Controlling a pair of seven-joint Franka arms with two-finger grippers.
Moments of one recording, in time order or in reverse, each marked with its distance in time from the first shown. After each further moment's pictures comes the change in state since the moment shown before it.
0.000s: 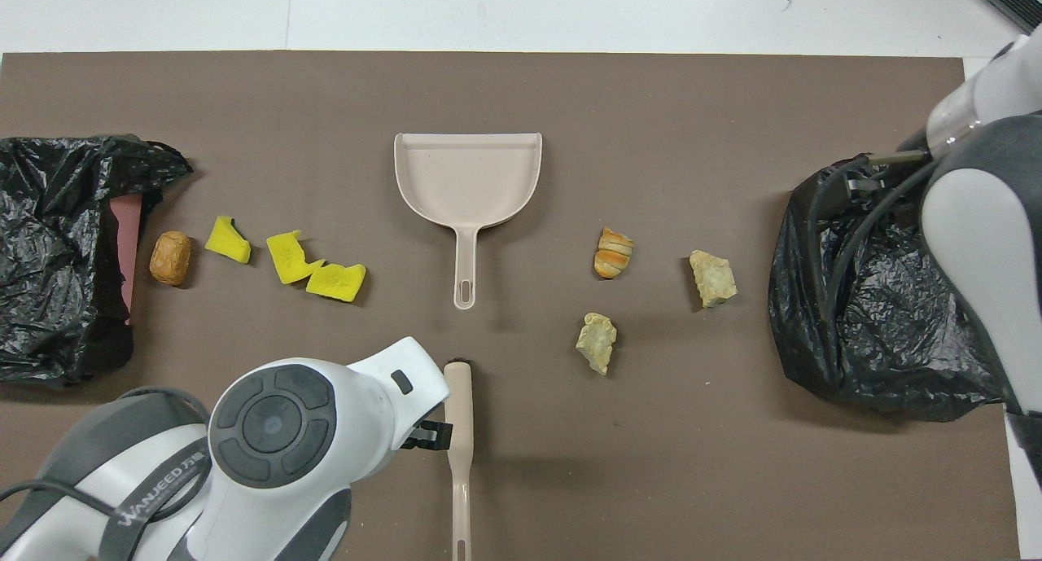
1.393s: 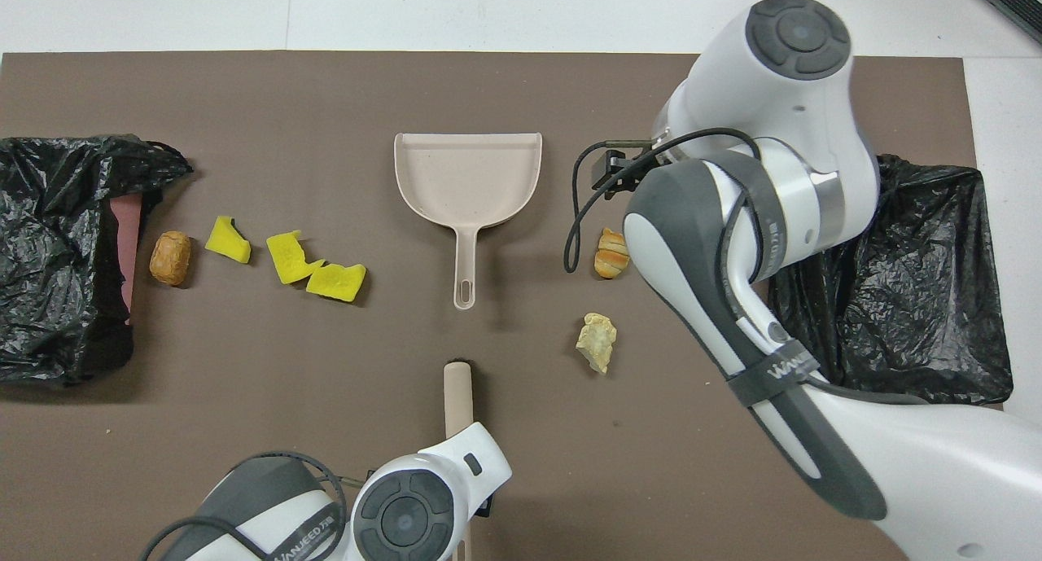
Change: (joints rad) left arm -0.195 0.001 -0.001 -0.205 -0.003 0.165 -0.145; right arm 0.245 0.225 0.029 0.029 0.021 0.333 0.386
